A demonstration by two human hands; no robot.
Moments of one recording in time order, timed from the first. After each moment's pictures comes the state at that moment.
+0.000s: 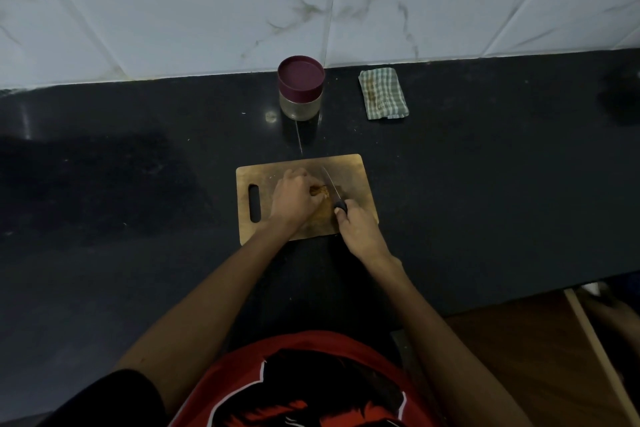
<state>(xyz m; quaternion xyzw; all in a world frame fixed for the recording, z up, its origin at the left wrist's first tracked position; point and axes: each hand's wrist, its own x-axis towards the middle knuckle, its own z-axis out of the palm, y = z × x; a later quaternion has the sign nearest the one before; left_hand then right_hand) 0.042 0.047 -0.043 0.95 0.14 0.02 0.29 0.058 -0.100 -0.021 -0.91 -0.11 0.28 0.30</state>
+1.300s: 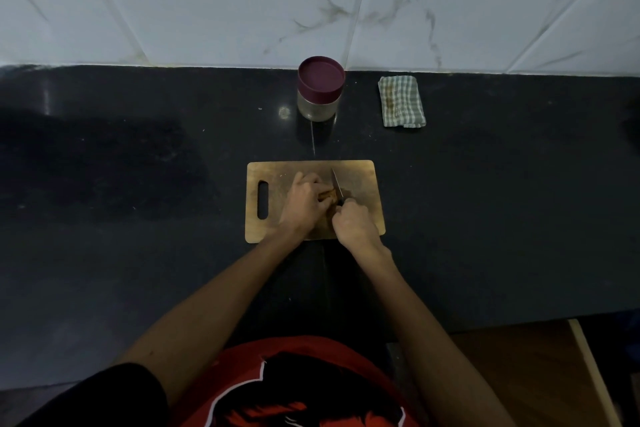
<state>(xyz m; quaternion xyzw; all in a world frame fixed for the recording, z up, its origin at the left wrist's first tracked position) 0.034 0.039 -0.048 0.92 0.15 0.04 0.35 0.068 -0.071 -0.010 -0.92 -0.08 0.32 0.20</state>
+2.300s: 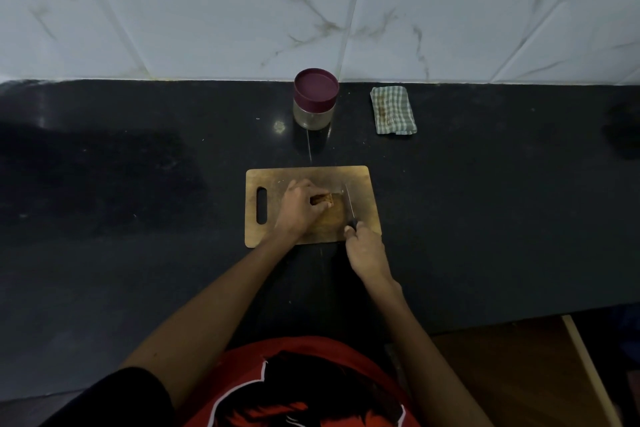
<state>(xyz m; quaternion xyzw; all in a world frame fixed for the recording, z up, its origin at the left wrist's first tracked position) 0.030 0.044 -0.049 0.91 0.17 0.05 0.38 0.042 -0.107 -0.017 -0.91 -0.02 0.31 0.29</state>
